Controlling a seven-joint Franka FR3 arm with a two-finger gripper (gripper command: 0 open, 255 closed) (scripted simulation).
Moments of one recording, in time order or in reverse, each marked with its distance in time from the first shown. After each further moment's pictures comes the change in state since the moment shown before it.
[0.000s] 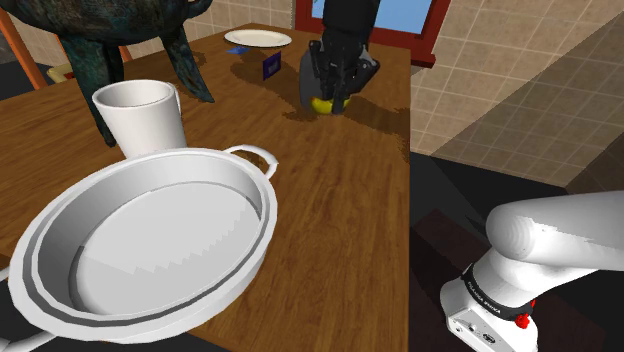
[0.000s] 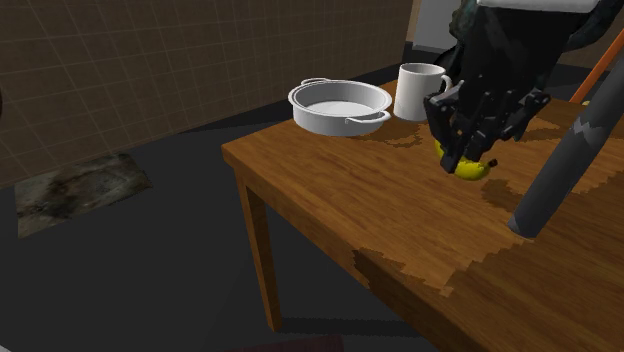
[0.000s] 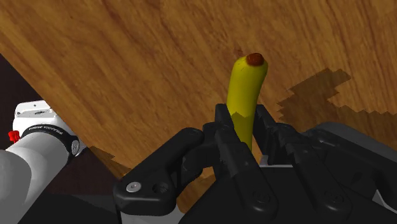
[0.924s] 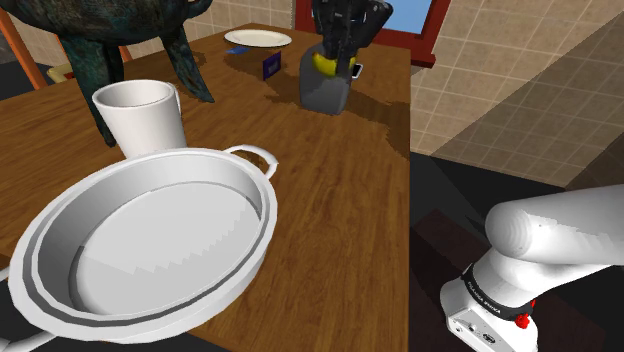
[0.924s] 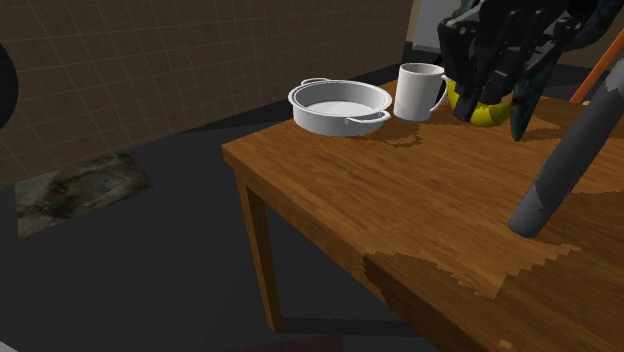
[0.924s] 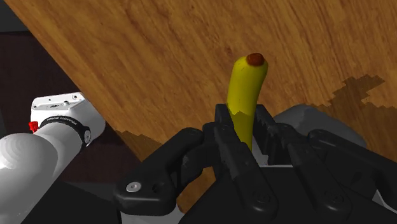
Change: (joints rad) arm -0.037 0.085 0.006 0.234 -0.042 -0.150 0.060
